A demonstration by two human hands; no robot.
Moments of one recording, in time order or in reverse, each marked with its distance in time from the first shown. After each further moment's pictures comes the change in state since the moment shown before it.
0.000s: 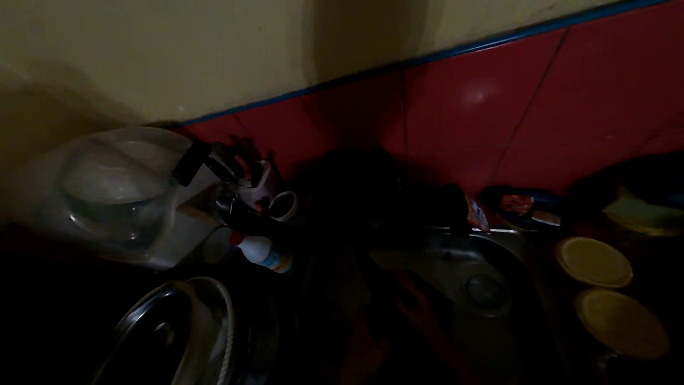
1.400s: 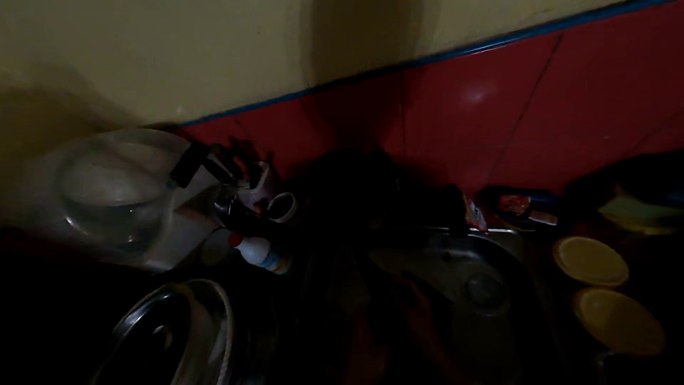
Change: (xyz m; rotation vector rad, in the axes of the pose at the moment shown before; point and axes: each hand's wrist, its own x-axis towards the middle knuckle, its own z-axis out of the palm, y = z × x) left_hand -0.006 0.005 0.002 0.092 0.024 0.033; right_hand -0.005 -0.022 0.018 0.265 0.259 0.215
